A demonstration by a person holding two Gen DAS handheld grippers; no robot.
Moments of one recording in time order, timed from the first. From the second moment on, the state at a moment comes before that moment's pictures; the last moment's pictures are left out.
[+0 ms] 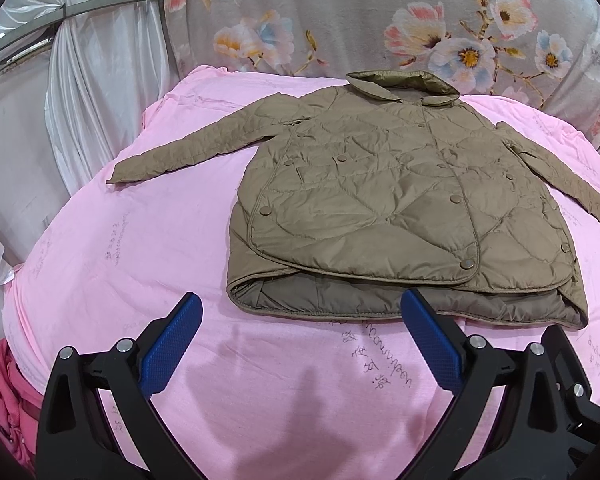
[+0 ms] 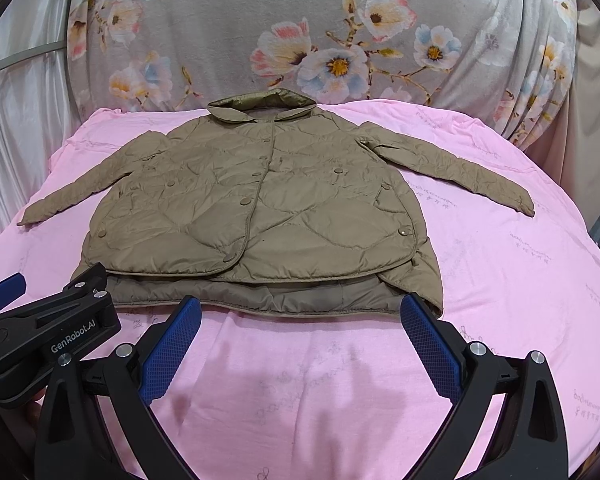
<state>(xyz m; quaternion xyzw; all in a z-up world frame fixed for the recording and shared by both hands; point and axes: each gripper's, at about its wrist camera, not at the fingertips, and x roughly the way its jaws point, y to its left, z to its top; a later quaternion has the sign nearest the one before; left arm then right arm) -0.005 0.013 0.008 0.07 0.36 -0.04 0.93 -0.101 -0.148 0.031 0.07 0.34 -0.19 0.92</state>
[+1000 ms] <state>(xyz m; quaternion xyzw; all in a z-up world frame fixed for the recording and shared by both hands) 0.008 0.012 -0.004 0.07 0.38 -0.05 0.92 -0.096 -0.152 0.021 0.07 0.35 -0.18 0.92</state>
